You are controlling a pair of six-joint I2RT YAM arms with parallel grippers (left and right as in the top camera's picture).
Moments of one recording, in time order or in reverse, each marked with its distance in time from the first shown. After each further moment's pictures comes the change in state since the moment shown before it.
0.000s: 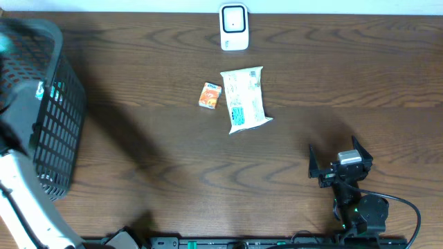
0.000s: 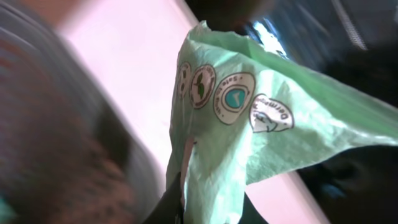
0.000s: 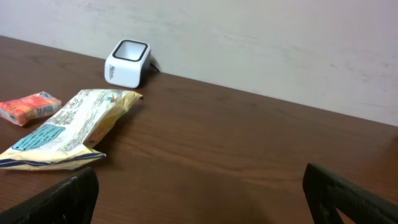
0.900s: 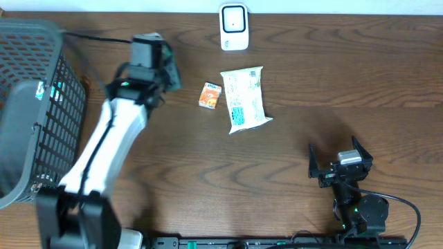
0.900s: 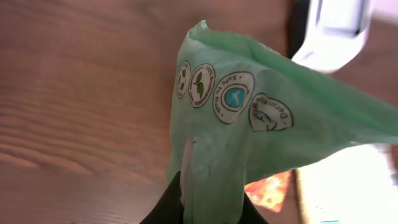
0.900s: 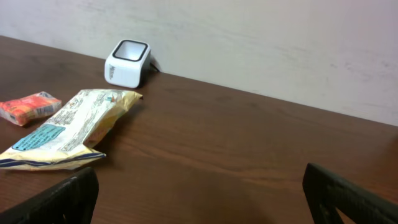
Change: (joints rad) left arm -0.896 0.307 0.000 -0.485 -0.650 0.562; right arm 0.000 0.000 0.000 0.000 0.000 0.000
